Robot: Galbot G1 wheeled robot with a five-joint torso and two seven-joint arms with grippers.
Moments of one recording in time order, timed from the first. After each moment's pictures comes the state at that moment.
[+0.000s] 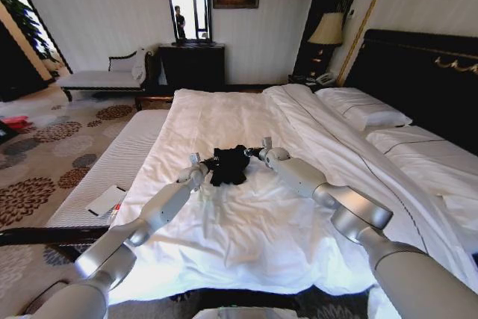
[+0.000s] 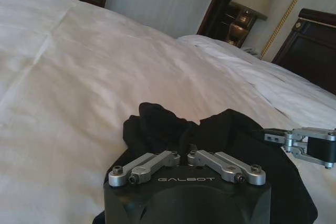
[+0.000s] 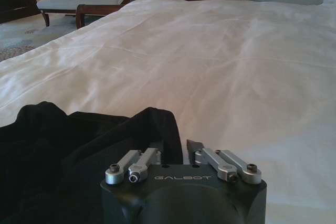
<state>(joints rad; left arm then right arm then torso) 0.33 -1.24 0.27 -0.99 -1.10 0.17 -0.03 -0.02 1.27 -0.58 0.65 1.03 -0.25 -0.12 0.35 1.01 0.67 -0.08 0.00</state>
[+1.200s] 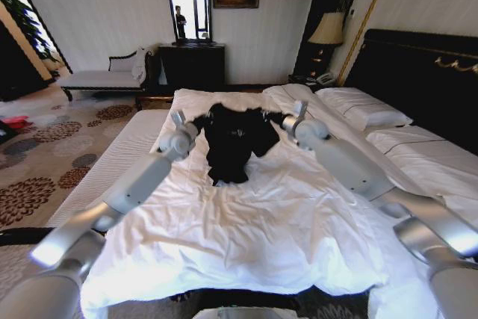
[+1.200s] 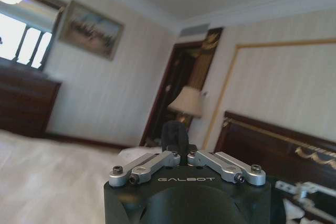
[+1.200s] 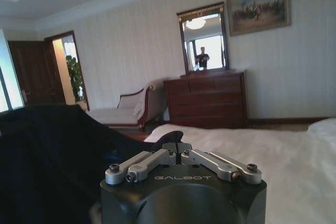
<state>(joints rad) 0.06 -0.98 0.27 -1.53 -1.36 0.19 -0.20 0.02 0.84 -0.32 1.43 1.28 -0.34 0.10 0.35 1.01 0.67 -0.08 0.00</state>
